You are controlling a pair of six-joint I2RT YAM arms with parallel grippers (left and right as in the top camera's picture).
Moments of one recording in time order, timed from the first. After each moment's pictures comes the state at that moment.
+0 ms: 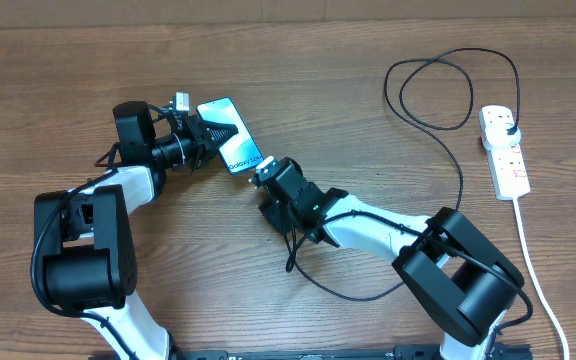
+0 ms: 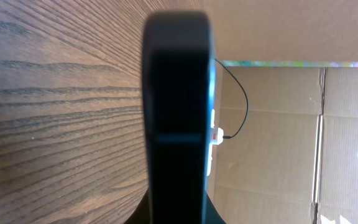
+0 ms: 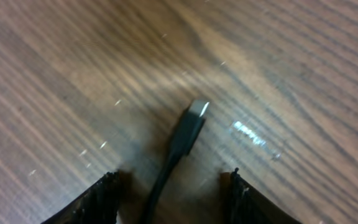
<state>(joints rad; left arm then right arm) 0.09 1.94 0.94 0.34 1.05 -0.91 0.79 1.93 1.05 -0.15 0.05 0.07</state>
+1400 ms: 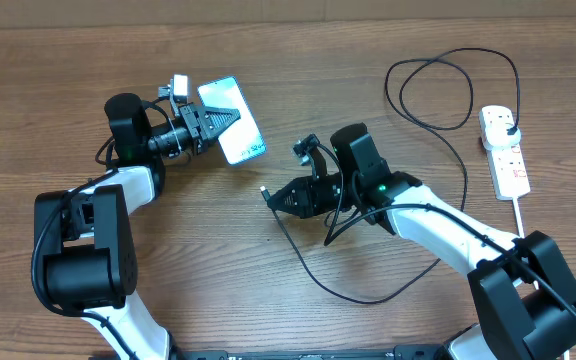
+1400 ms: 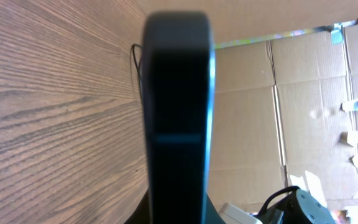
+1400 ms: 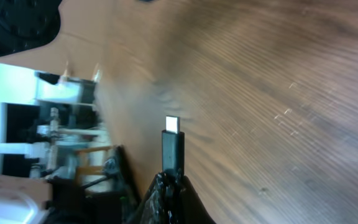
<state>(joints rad) 0.08 1.94 0.94 0.68 1.20 -1.07 0.53 1.68 0.91 -0.03 -0.87 0.51</state>
